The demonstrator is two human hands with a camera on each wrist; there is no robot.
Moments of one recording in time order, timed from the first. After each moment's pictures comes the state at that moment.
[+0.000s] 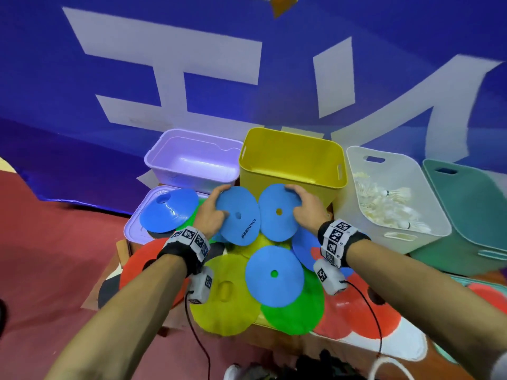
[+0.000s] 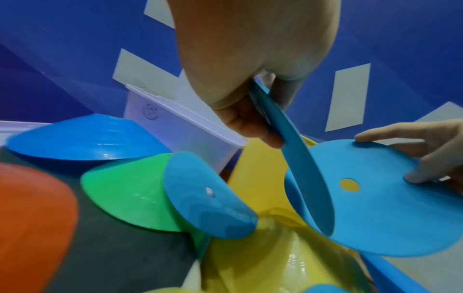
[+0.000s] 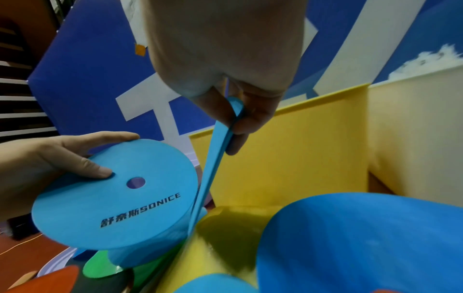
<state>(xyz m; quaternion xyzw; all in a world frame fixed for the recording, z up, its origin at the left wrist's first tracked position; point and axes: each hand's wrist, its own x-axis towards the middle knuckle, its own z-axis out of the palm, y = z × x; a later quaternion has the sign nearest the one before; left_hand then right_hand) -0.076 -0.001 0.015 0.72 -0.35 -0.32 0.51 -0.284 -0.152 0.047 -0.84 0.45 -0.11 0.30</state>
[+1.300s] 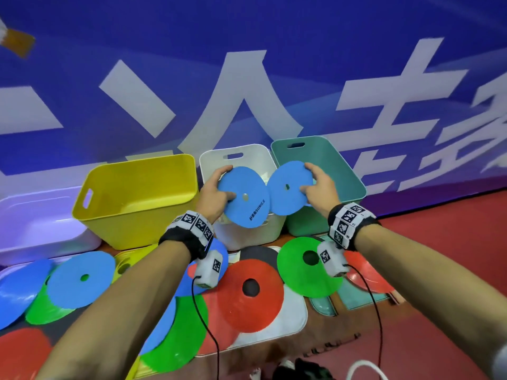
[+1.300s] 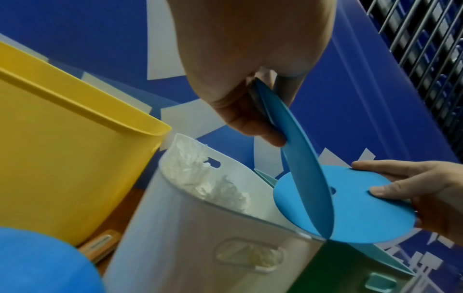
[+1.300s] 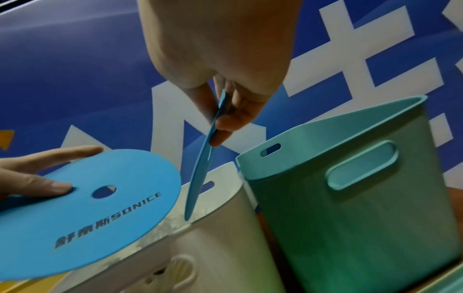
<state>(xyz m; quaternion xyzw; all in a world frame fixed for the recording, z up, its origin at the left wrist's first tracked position) -0.386 -0.226 0.099 0.59 -0.47 -0.41 0.52 -0.641 -0.293 0.095 -0.61 0.60 -0.37 0.36</state>
